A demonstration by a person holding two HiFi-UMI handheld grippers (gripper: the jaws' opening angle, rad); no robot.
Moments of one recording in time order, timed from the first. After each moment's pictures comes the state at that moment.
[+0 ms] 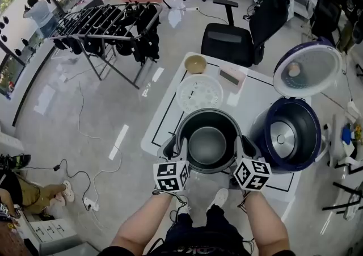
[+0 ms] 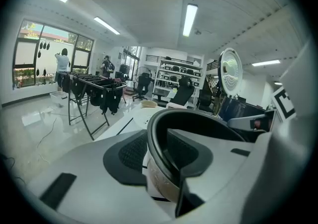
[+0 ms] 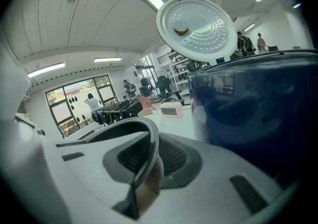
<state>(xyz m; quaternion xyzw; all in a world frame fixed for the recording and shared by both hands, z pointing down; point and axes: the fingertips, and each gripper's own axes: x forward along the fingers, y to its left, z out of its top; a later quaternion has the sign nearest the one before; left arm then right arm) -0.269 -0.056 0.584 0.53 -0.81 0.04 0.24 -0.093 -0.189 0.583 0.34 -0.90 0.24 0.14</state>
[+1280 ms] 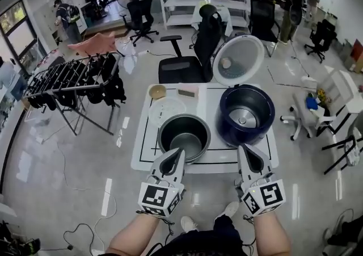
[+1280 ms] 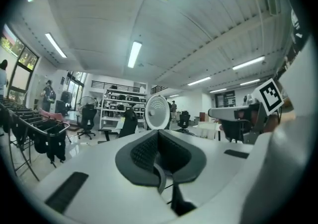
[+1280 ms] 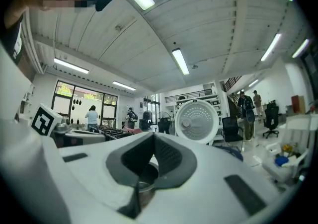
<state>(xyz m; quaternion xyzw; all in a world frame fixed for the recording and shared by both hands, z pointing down) -0.131 0.009 0.392 0.78 -0.63 0.00 0.04 0.031 -0.032 0.361 0.39 -0.92 0.01 -0.01</state>
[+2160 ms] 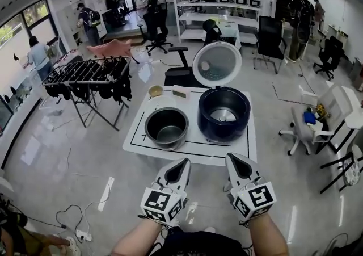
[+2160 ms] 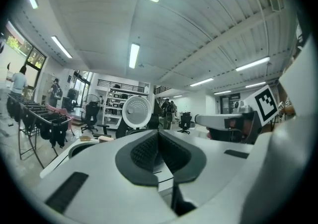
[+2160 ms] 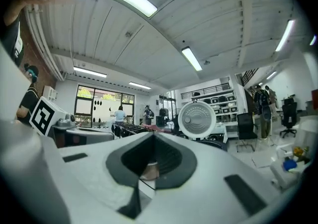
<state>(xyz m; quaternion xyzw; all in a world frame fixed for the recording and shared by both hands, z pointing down) 0.058 0.099 0.377 0.76 -0.65 -0.02 0.06 0.169 0.049 0.357 0.30 -0.96 0.02 0.01</state>
